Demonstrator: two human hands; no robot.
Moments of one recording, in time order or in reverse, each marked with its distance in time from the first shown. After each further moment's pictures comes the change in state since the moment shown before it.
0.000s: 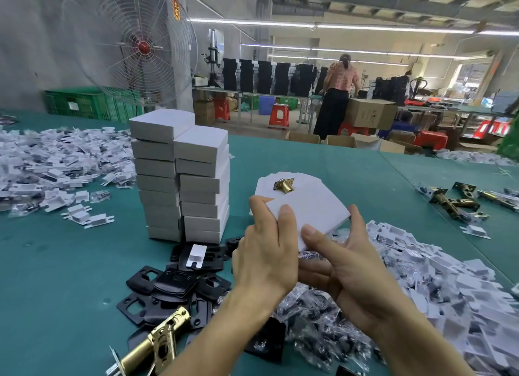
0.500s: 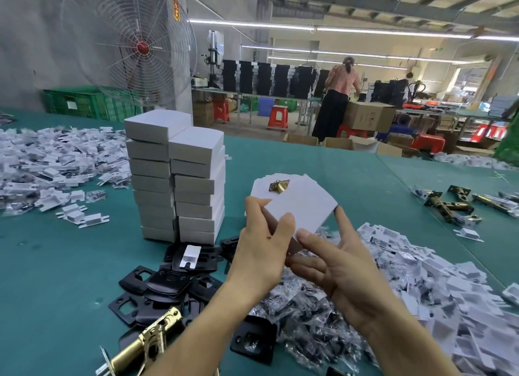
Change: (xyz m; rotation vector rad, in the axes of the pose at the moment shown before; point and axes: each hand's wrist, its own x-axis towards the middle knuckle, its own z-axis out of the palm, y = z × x) left_hand 0.014 -0.015 0.005 -0.363 -0.188 -0.069; right_hand 0.007 0.002 -0.012 -0.097 0.011 0.010
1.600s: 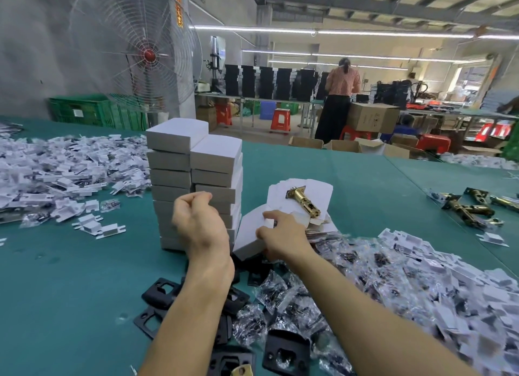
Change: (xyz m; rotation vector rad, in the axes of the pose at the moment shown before) left_hand 0.041 0.007 -0.078 -0.405 0.768 -0.151; right_hand 0.115 0.048 0.072 -0.817 0.124 0.094
